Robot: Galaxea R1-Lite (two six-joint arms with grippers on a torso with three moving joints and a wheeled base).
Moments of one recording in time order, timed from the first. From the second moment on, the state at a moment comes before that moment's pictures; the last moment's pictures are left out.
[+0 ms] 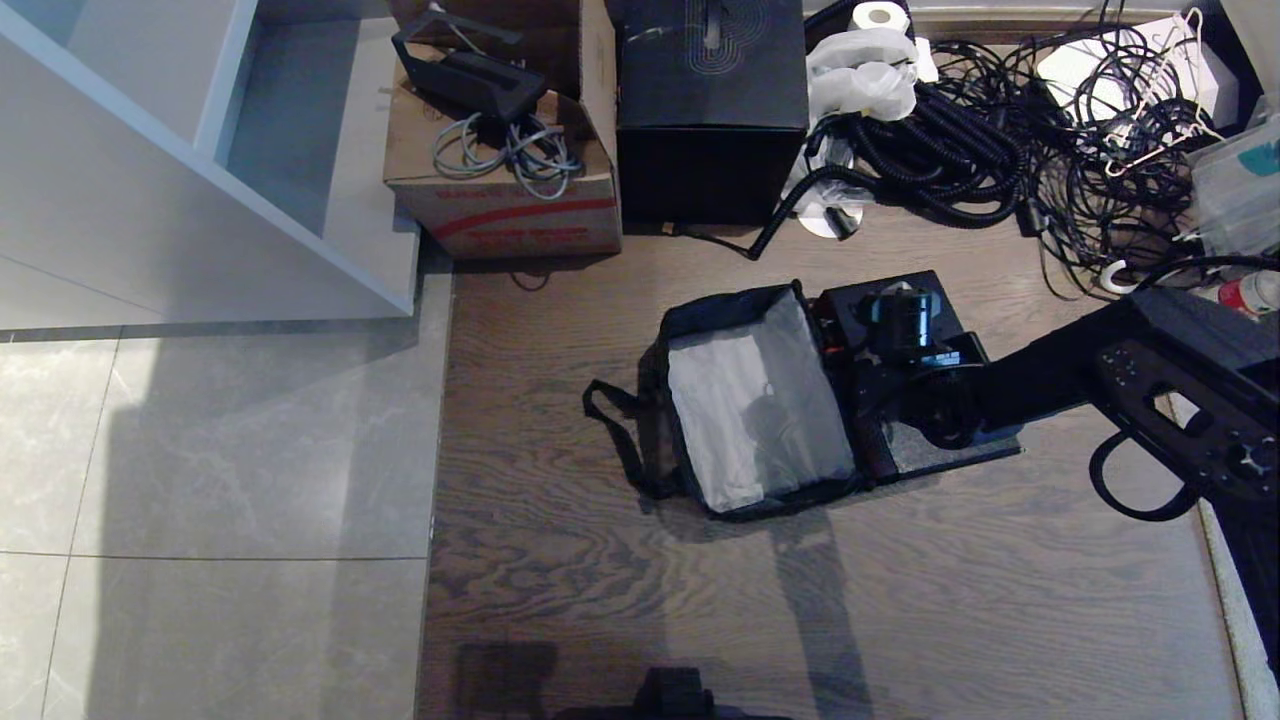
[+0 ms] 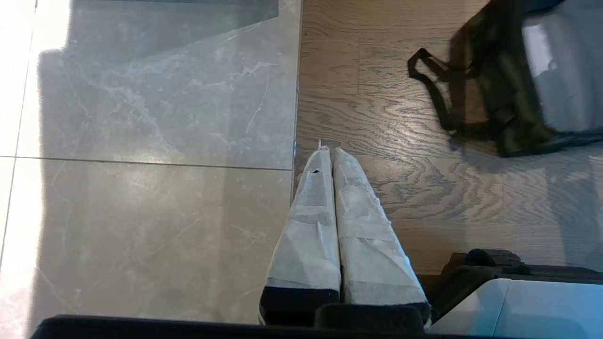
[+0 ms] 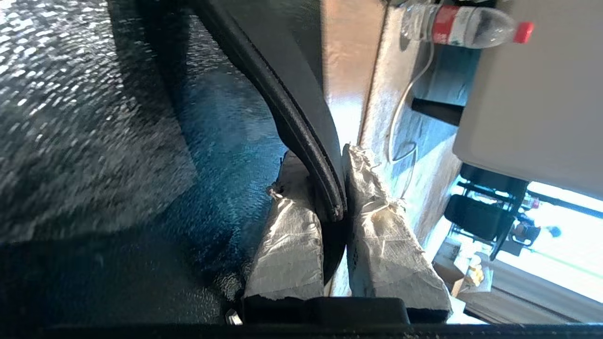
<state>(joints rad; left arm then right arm) 0.00 0.00 0.00 0.00 0.01 -0.01 0.25 2.32 -1.47 -0.59 -1.14 -0.47</state>
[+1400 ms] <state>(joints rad) 0.00 0.00 0.00 0.00 0.01 -0.01 0.05 2.39 -1.57 -0.55 -1.12 -0.47</state>
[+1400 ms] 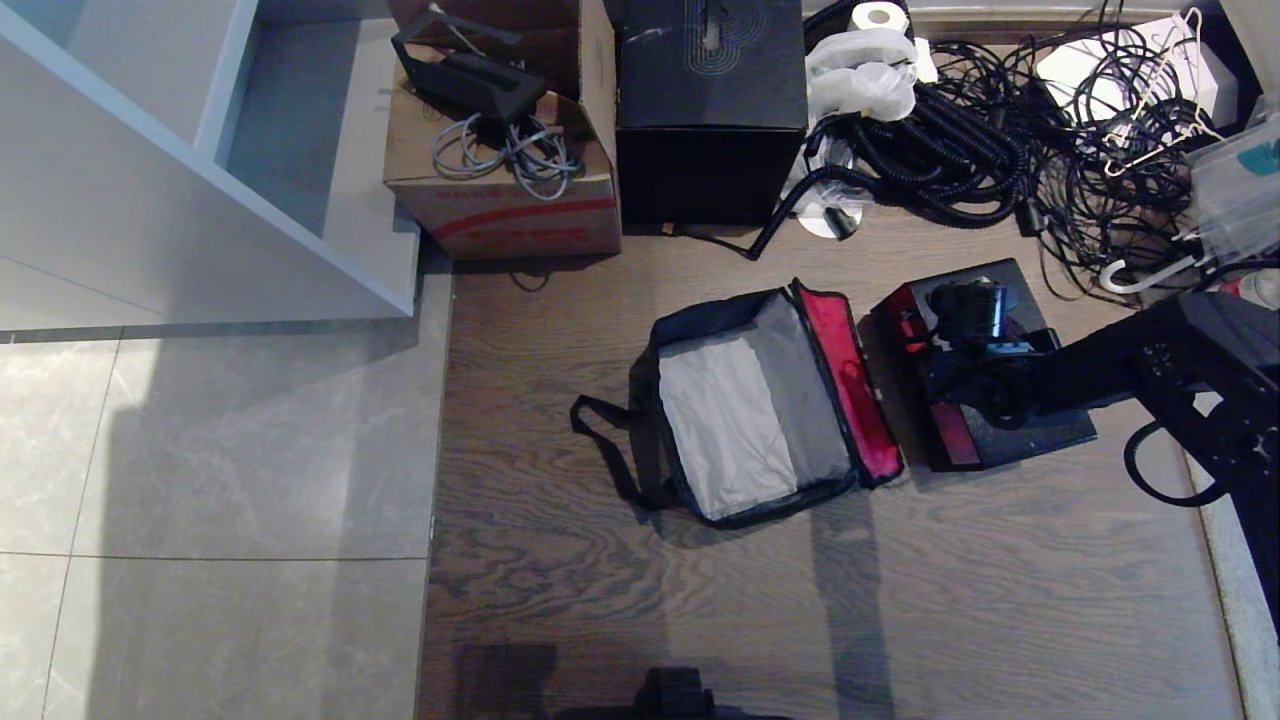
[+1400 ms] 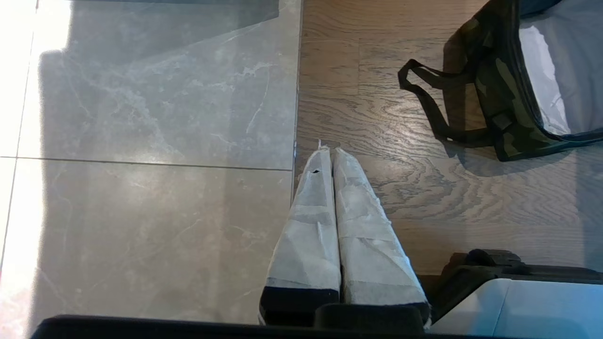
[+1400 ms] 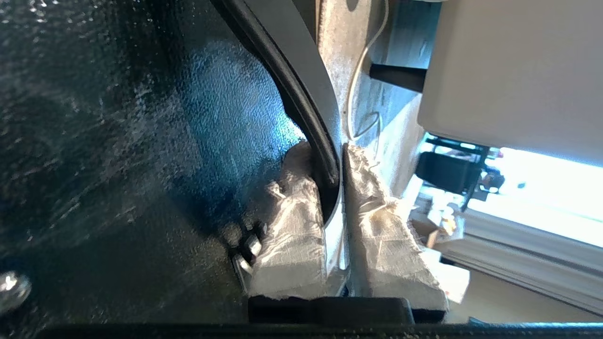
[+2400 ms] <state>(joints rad) 0.00 0.00 0.00 0.00 0.01 -0.01 0.24 2.06 -1.04 -0.43 -0.97 -0.39</state>
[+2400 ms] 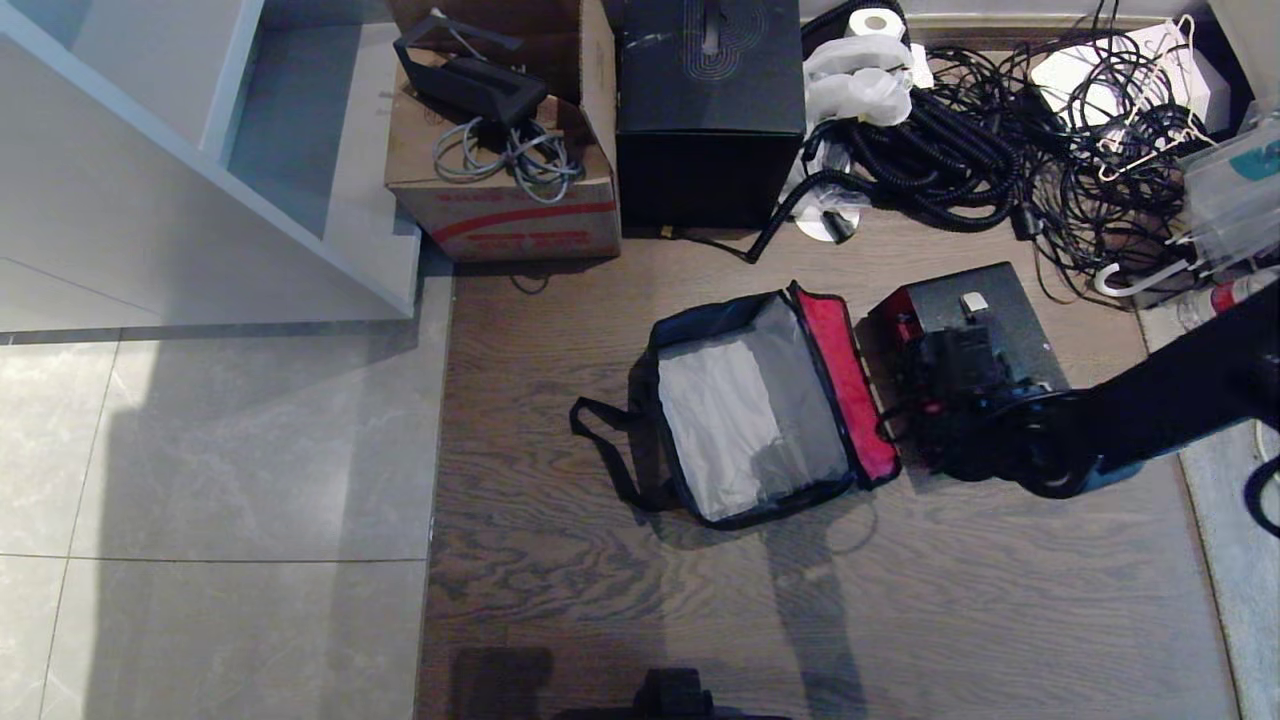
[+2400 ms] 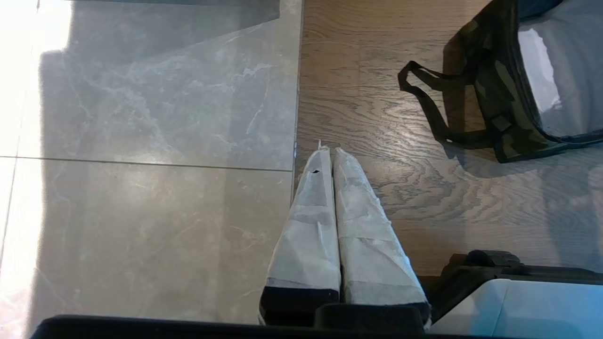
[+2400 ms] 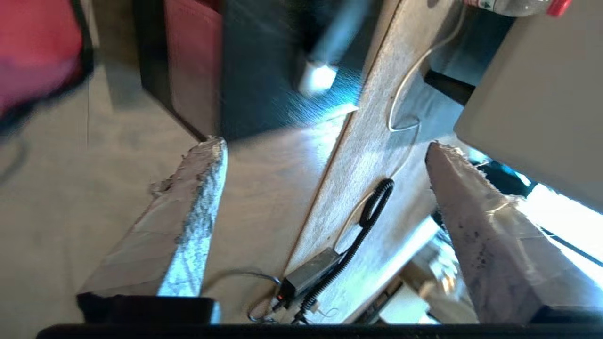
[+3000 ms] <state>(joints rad) 0.00 0.00 0.00 0.00 0.01 -0.01 0.23 1.24 -0.54 0.03 -0.66 -0.38</state>
